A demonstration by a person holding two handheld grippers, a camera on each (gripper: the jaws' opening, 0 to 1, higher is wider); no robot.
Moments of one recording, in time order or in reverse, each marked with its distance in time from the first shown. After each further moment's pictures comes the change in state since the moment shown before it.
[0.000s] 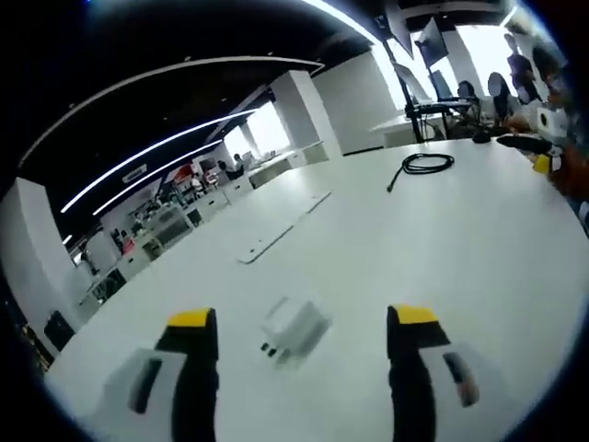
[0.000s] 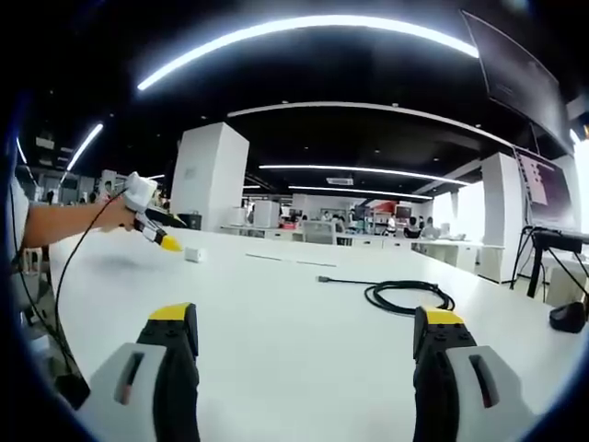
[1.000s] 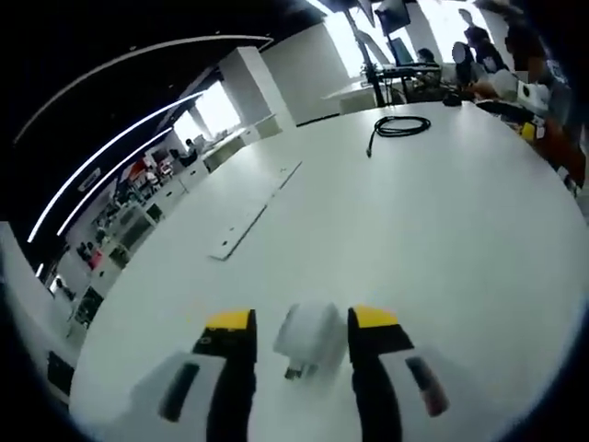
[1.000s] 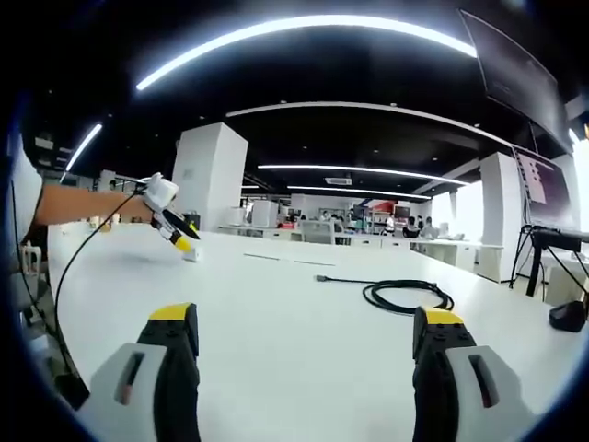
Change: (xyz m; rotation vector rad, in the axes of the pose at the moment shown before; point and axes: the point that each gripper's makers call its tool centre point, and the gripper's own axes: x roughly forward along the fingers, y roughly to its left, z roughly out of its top) left arm 0.028 -0.022 -0.009 0.145 0.158 -0.213; right arm 0.001 -0.002 -0.002 0.000 0.003 -0.005
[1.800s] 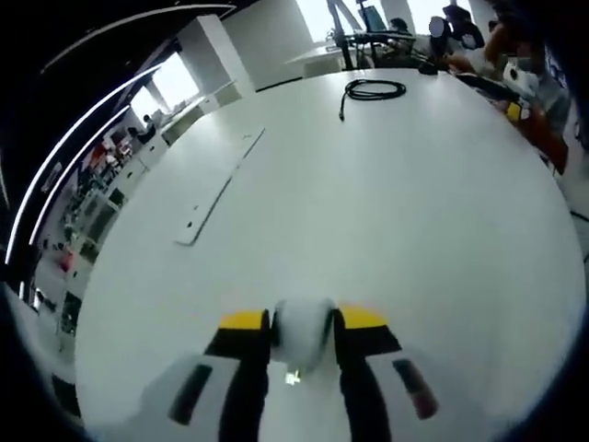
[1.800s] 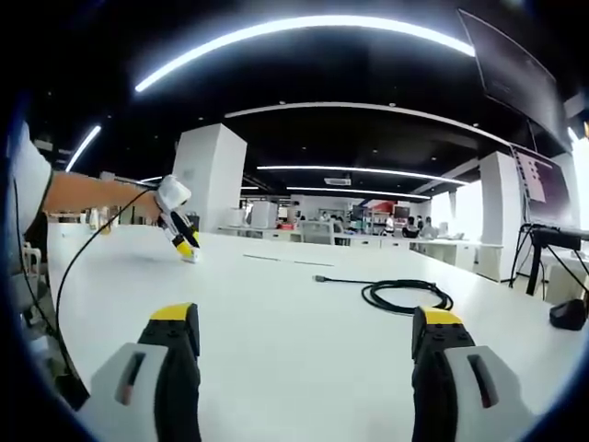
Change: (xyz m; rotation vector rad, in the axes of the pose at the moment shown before) left arm 0.018 -0.002 -0.014 0.057 0.191 -0.183; right arm 0.000 -0.003 0.001 0.005 -0.005 -0.003
